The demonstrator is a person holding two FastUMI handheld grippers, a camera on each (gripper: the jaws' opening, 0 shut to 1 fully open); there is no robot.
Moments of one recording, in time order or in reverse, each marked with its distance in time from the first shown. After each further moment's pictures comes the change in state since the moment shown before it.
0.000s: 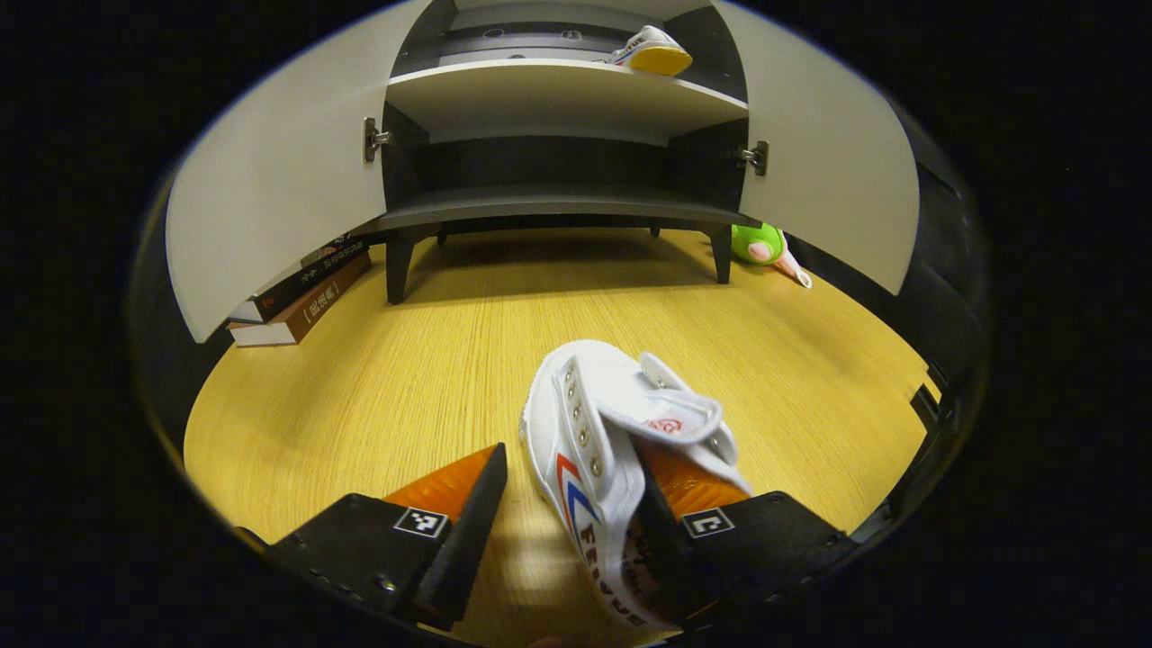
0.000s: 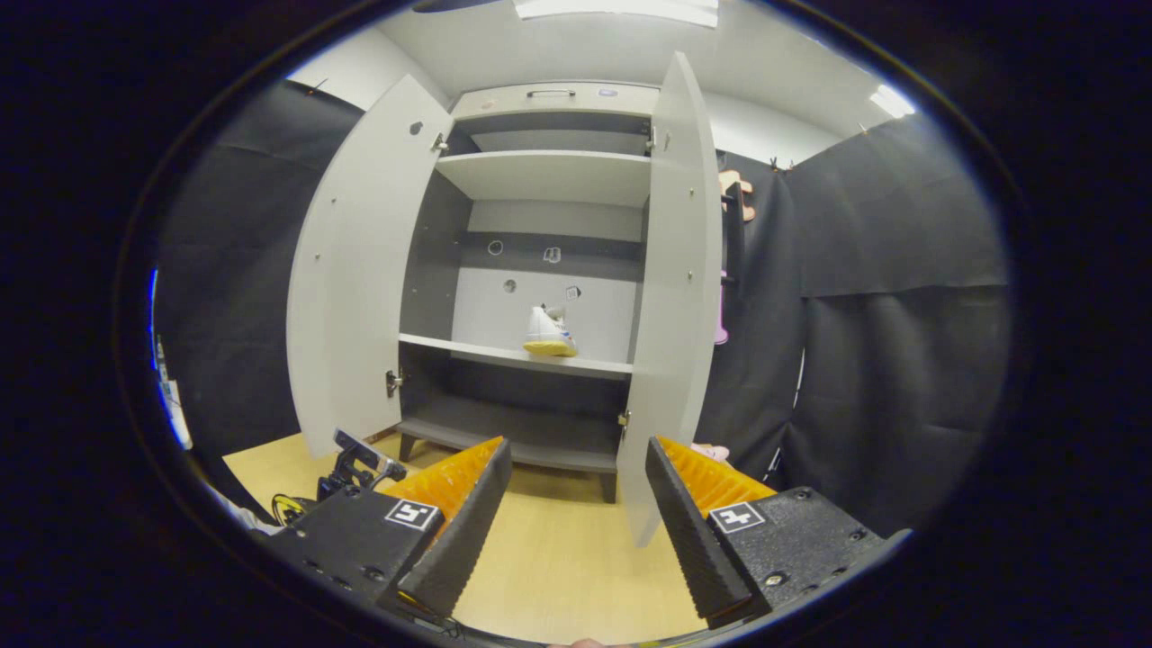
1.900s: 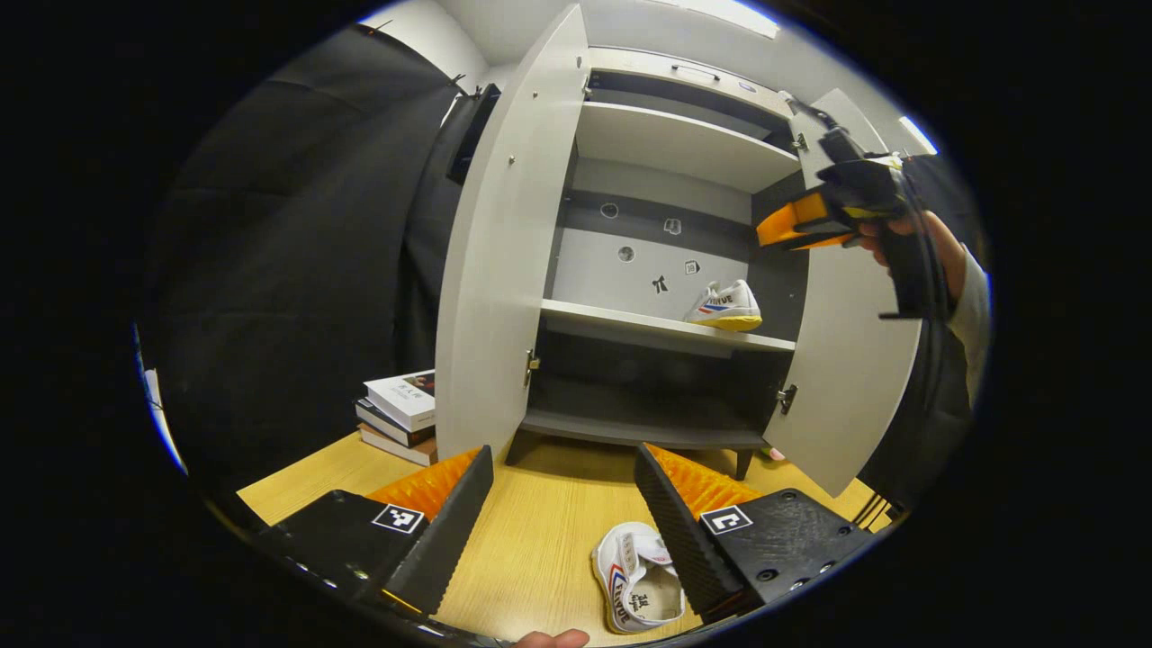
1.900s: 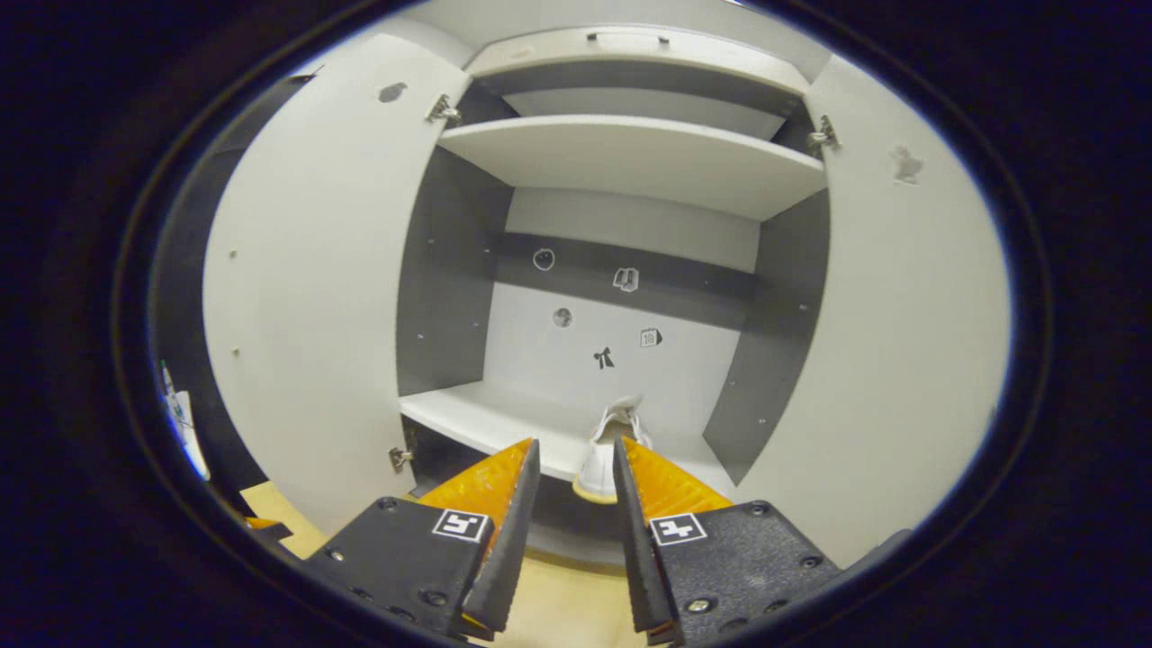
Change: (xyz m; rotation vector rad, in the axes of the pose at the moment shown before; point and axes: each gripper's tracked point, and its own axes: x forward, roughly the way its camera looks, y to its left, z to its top) left arm -0.183 0.061 0.163 -0.182 -0.523 0.180; right arm 0.177 0.132 0.196 -0.079 0.069 0.182
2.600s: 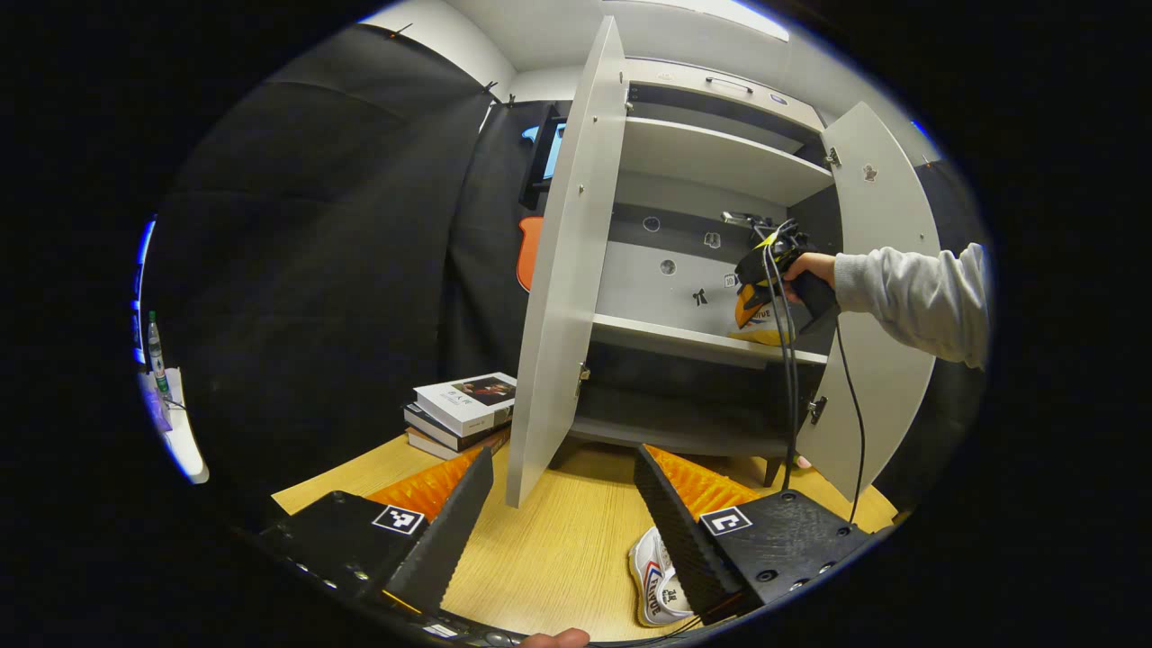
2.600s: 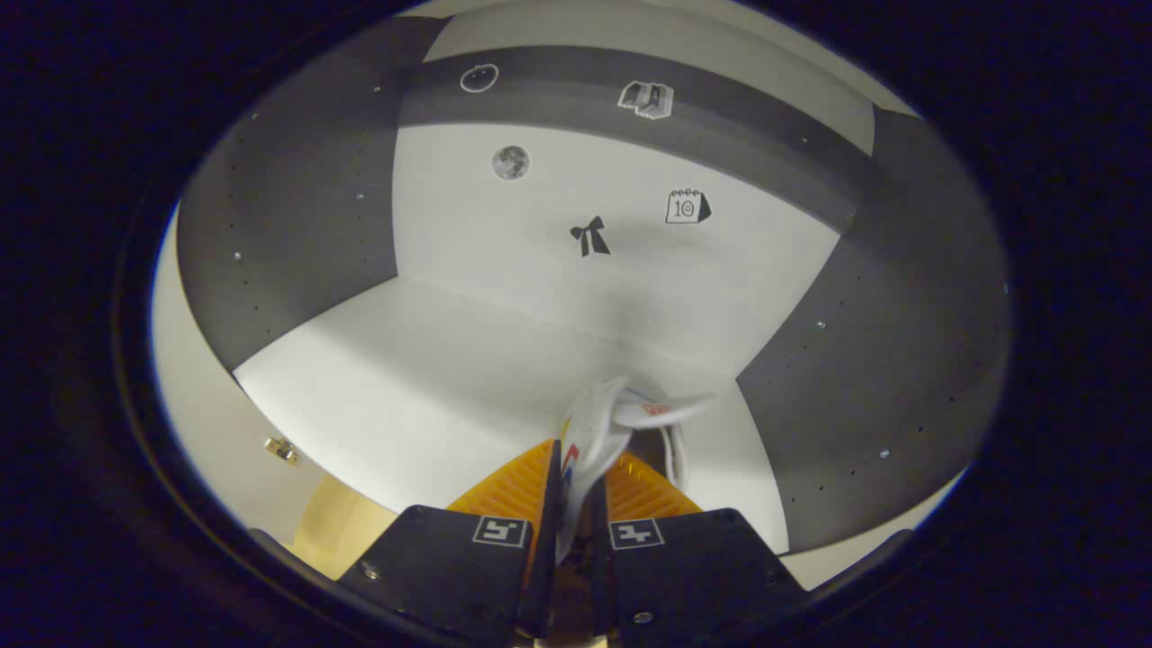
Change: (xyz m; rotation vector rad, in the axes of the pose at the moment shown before) left arm -0.024 0.049 0.015 -0.016 0.016 0.129; right arm 0.240 -0.036 -0.041 -0.035 0.542 -0.060
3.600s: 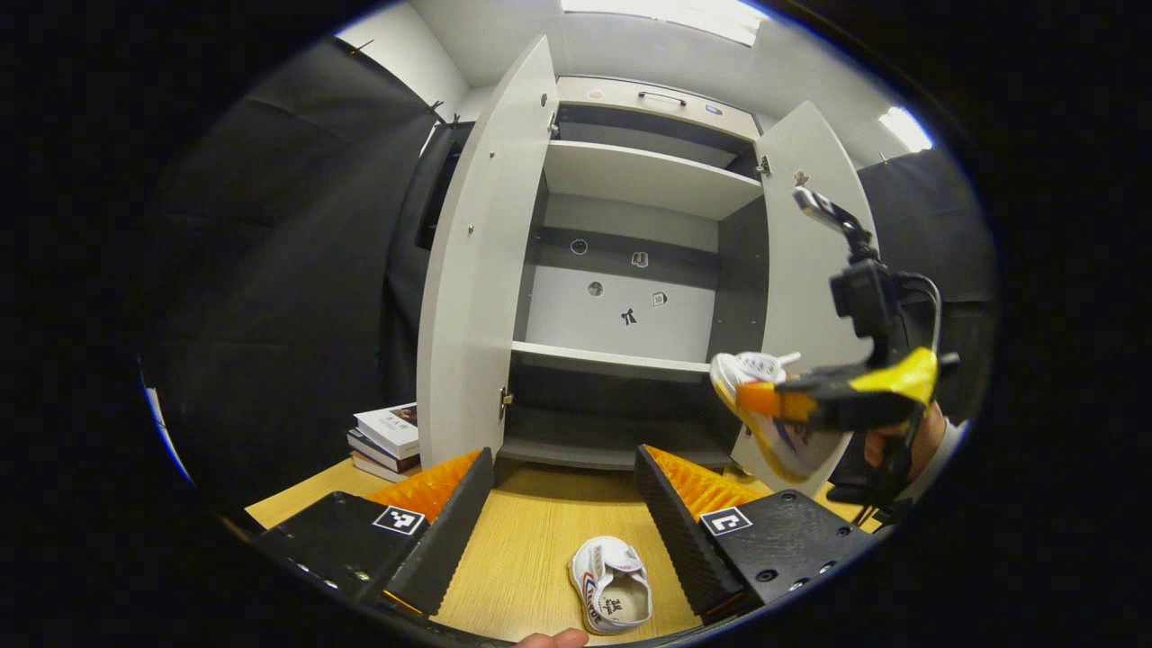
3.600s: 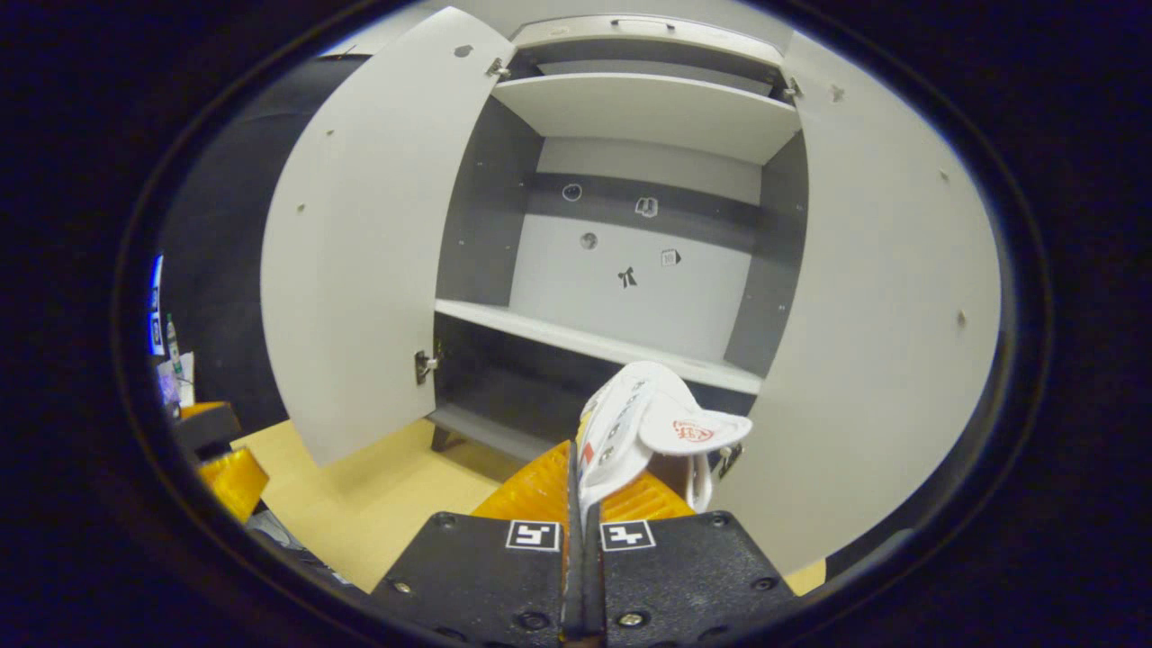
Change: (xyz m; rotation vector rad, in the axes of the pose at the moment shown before) left arm -0.017 -0.079 0.022 0.034 -0.076 -0.174; right arm -0.138 0.006 -0.221 -0.002 -0.432 0.074
